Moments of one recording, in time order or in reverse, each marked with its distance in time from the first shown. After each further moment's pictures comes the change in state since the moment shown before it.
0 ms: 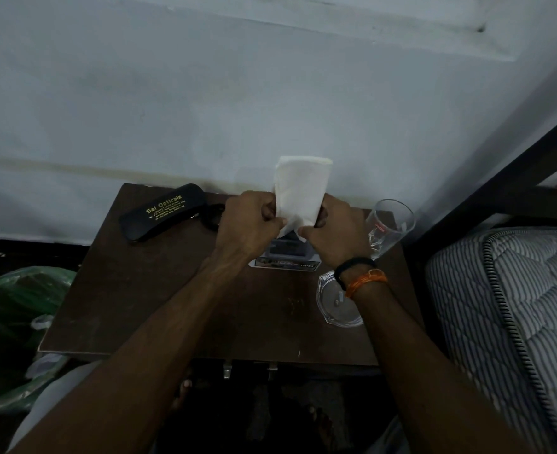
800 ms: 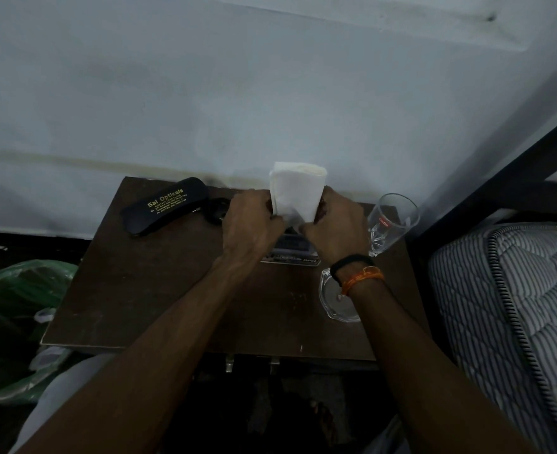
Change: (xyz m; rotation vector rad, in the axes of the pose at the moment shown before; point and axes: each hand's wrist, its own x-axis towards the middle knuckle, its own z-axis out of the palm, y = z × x) left_hand -0.010 0.008 0.004 0.029 0.028 -0.021; right_hand -0.003 -0.003 0.008 -0.062 0.038 -0.007
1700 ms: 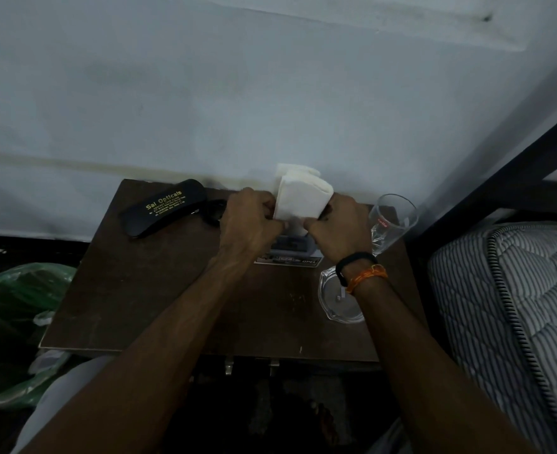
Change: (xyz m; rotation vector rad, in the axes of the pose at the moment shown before) left_hand 0.009 -0.013 0.006 0.038 -0.015 -0.007; right_hand 0.001 -0.003 -0.010 0.097 0.016 0.098
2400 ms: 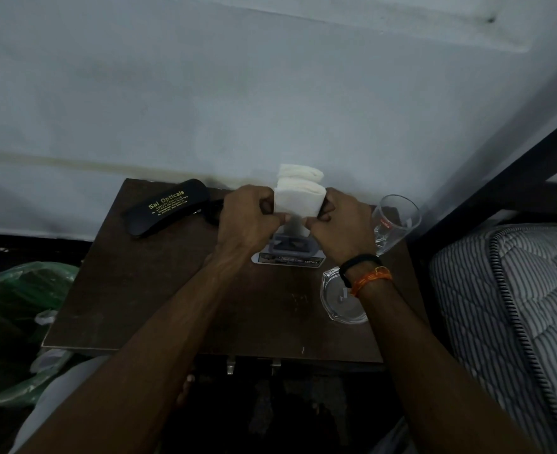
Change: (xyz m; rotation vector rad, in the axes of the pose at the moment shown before) left_hand 0.002 0.001 -0.010 -0.062 0.022 -0.002; right_hand 0.001 0.000 0.000 -0.040 -0.004 -0.089
